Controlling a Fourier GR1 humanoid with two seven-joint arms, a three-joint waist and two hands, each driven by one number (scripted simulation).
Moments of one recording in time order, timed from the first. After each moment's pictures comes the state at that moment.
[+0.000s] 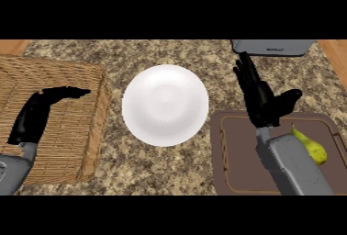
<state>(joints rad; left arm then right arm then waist) -0.24 0.59 -0.22 -1.47 0.05 0.26 0.12 -0.42 -0.20 0.22 -1.34 -0.31 -0.25 -0.05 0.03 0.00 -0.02</state>
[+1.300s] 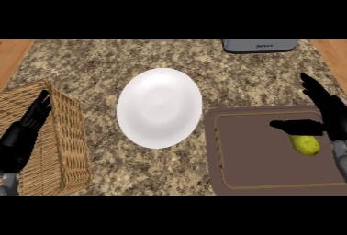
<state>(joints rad) -0.02 0.57 -0.10 -1.46 0.27 0.12 -0.12 -0.25 -0.63 0.20 -1.37 -0.11 -0.26 0.25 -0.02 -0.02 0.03</state>
